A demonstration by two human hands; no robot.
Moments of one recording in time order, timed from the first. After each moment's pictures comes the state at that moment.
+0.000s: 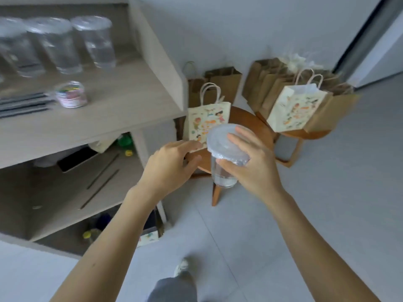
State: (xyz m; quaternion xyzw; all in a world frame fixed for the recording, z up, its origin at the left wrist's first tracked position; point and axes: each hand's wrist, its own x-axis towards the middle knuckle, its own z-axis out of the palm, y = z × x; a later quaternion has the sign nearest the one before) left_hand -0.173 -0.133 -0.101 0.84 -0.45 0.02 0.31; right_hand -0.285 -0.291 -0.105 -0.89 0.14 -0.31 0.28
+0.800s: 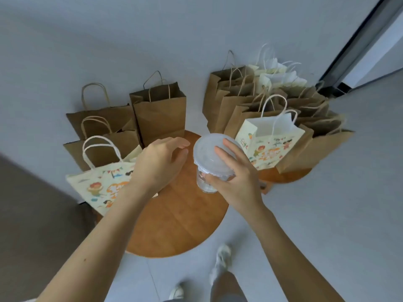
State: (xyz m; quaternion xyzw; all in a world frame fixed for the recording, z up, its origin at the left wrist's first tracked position) left_hand -0.022 -0.600 -0.136 0.86 -0.40 0.03 0.31; right_hand -0.151 -0.733 -0.159 -0.89 0.14 -0.32 0.30
